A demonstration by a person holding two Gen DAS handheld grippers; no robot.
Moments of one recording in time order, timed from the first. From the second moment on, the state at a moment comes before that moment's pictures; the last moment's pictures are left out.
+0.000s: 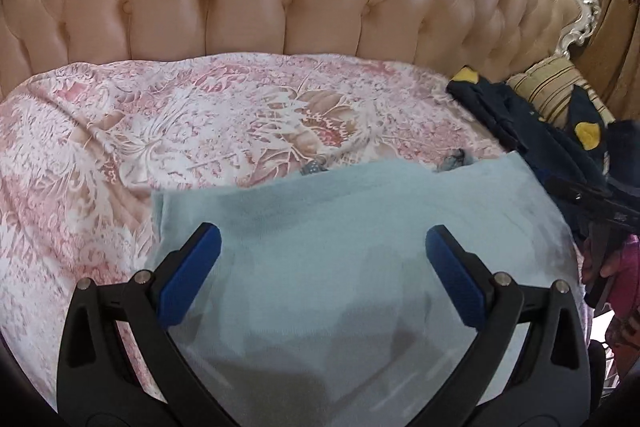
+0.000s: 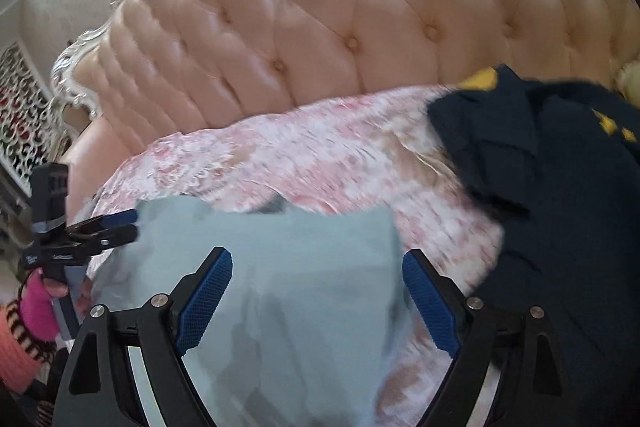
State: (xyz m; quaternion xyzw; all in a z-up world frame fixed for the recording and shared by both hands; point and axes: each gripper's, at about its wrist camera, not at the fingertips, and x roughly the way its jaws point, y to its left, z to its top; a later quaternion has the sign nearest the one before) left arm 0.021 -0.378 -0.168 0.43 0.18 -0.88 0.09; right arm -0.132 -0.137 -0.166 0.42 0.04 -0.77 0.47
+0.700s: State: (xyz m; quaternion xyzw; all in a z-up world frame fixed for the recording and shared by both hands) left arm 0.099 -0.374 -0.141 0.40 0.21 -0.89 0.09; right arm -0.078 -0.090 -0.137 0.42 0.08 -0.76 0.48
